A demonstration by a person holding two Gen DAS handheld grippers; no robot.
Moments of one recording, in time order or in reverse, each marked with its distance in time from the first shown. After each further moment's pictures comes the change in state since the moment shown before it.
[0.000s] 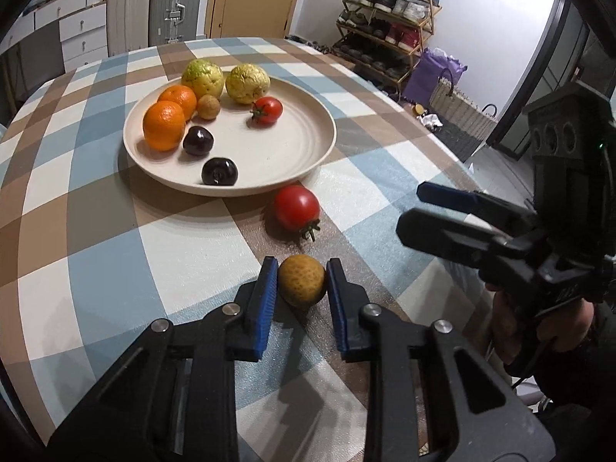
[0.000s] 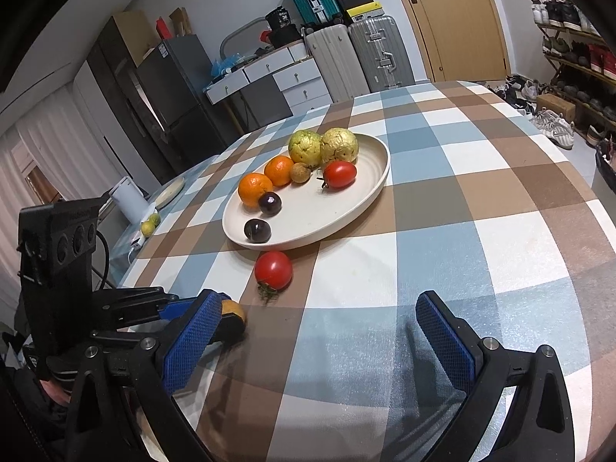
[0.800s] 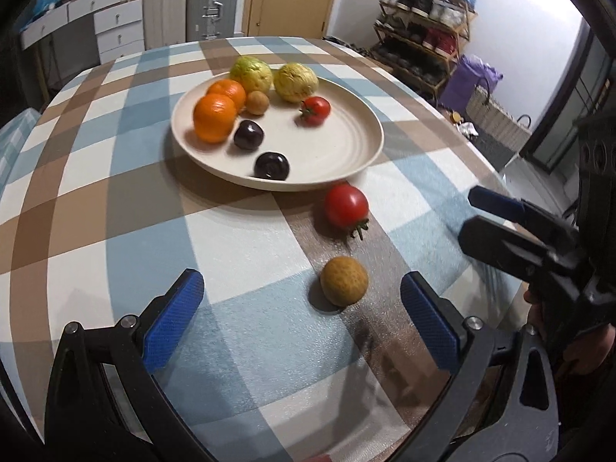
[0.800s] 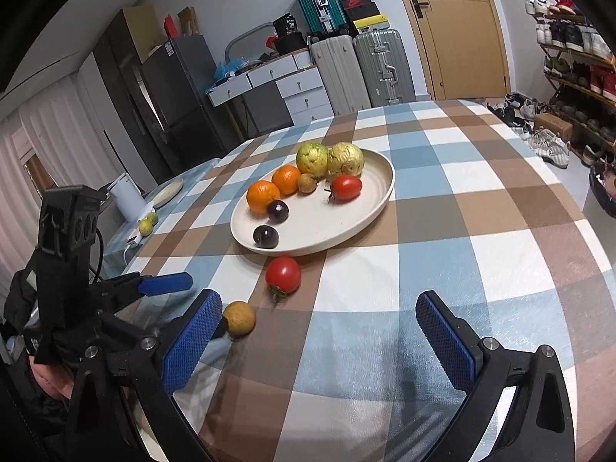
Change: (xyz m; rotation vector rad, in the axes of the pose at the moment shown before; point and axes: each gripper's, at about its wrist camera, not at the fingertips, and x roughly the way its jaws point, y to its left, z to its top) left arm 0.000 0.010 -0.002 -0.054 0.003 0.139; right arm -0.008 0.010 -0.001 -0.039 -0.032 -0.031
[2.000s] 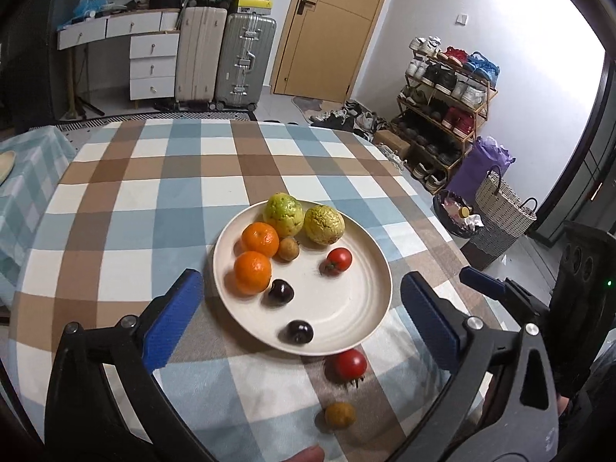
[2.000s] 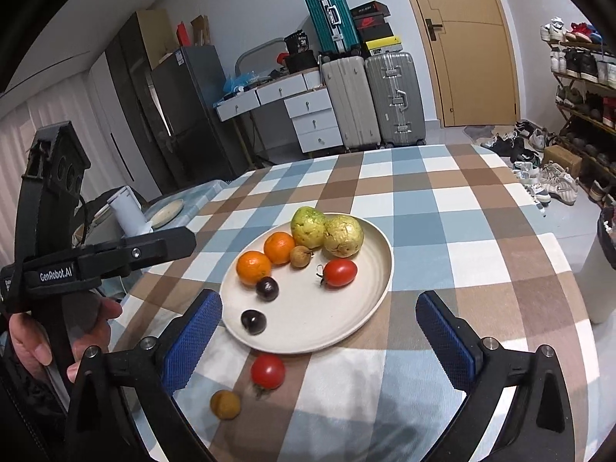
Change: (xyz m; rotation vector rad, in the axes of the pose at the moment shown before) left arm -0.062 0.033 0.099 -0.152 -0.232 0.021; right arm 0.011 -0.004 0.076 -0.068 -0.081 0.000
